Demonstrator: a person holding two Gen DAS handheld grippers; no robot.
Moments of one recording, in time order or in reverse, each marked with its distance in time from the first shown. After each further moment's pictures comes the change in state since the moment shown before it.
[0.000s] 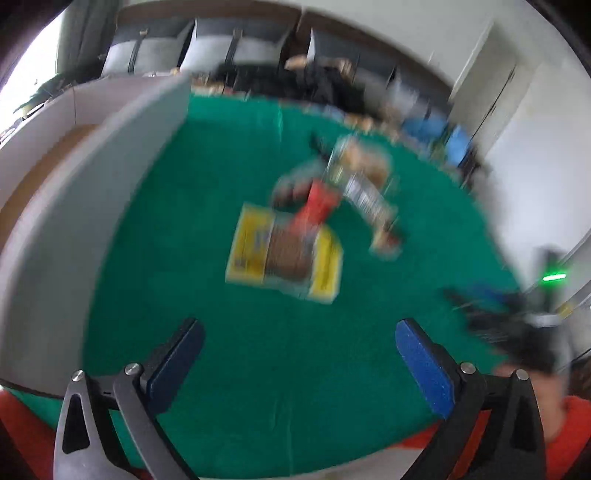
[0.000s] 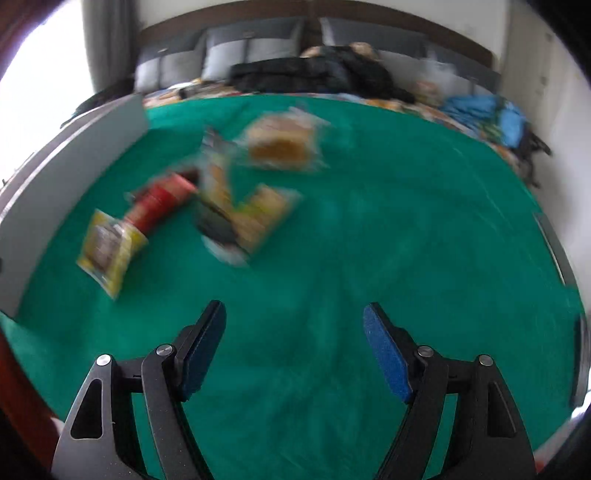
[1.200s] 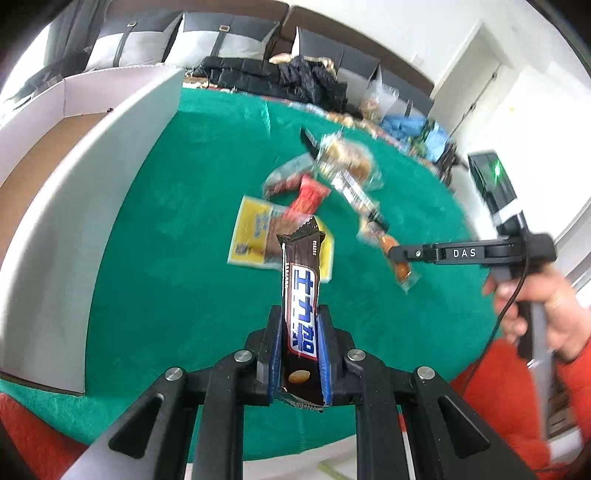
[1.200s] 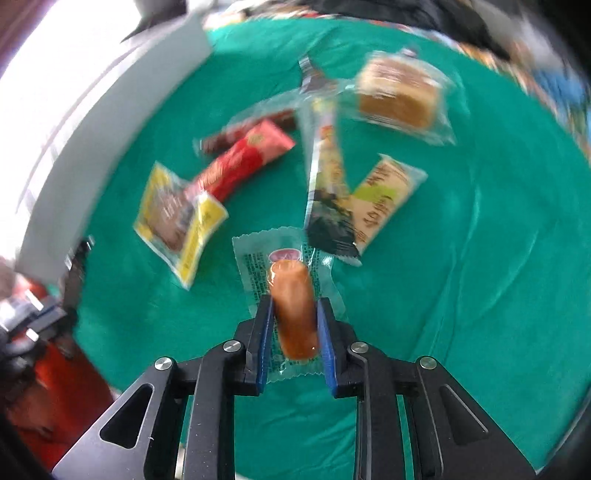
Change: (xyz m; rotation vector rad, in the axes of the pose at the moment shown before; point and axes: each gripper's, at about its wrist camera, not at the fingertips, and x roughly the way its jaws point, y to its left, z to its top) left arm -0.033 0.031 0.000 -0.012 -0.017 -0.167; right arm -0.001 0.069 0.075 -0.082 0.375 0.317
